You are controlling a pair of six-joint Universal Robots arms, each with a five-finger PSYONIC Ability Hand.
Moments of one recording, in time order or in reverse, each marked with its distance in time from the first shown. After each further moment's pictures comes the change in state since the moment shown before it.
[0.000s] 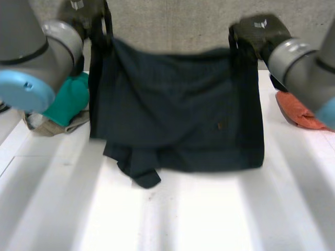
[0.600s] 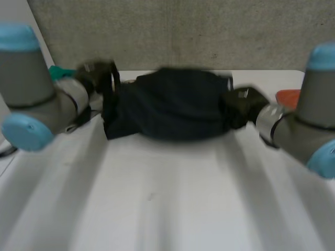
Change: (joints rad) left arm 0.055 0.043 -0.458 0.073 0.123 -0.101; right arm -0.009 -0.003 0.399 -0.022 -0.063 -0.056; left_hand 0.000 0.000 0.000 0.000 0.000; right_hand 0.000 0.000 0.000 0.000 0.004
